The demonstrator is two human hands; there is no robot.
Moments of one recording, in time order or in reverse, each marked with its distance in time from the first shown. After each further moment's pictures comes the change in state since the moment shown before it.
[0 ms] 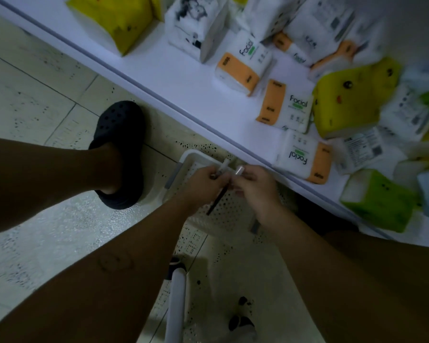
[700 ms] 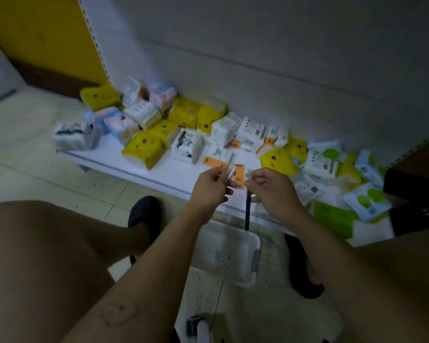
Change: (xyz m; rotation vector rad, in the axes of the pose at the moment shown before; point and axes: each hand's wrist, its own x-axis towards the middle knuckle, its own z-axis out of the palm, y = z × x) left_hand -0.136 0.158 -0.011 -0.126 0.133 0.364; right_hand -0.148 -0.121 -0.083 0.081 0.193 -0.558
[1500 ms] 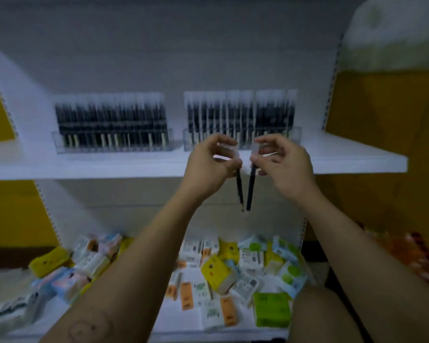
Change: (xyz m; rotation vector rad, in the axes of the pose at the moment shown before) left_hand -0.132 0.312 0.137 0.202 -0.243 0.901; right_hand -0.103 -0.233 -0.255 0.035 0.549 -0.671
